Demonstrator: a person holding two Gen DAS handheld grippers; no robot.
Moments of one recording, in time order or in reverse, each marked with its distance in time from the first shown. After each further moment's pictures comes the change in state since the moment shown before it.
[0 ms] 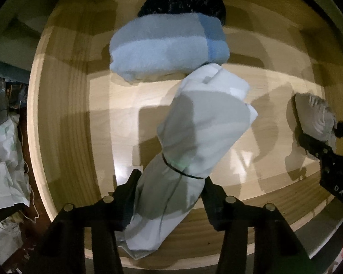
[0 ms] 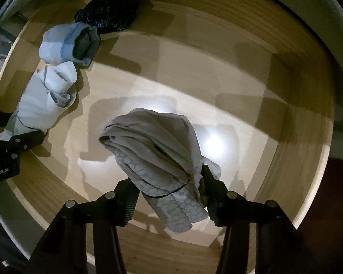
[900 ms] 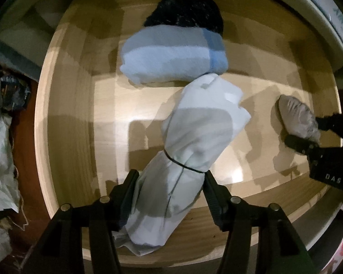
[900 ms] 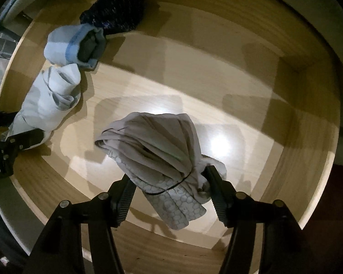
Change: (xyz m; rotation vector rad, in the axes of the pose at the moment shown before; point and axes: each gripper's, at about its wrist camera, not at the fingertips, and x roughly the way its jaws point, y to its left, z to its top) left arm -0.012 0.019 -0.014 0.006 -0.072 -0.065; right arm 0.002 -0.025 0.015 -0.028 0.010 0.037
